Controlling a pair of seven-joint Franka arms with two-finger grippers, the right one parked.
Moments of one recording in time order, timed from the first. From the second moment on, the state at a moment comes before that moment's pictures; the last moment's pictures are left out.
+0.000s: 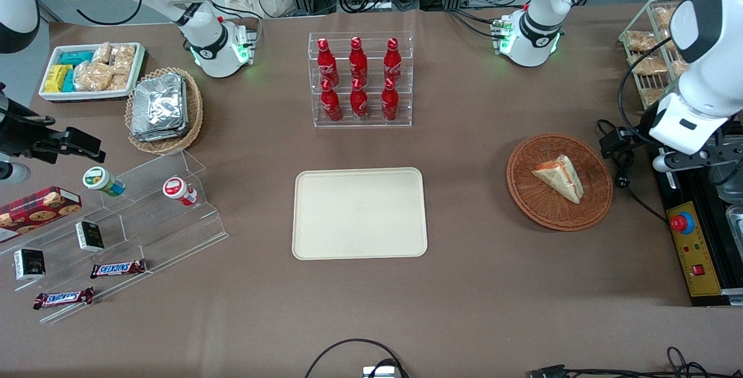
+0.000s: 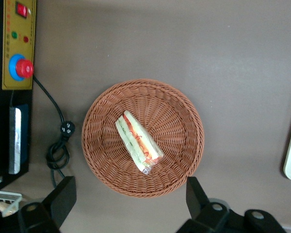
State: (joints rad) arm -0.03 -0.08 0.01 -1.96 0.03 1.88 -0.21
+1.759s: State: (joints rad) arm -0.04 0.00 0.02 -2.50 0.03 2.57 -0.74
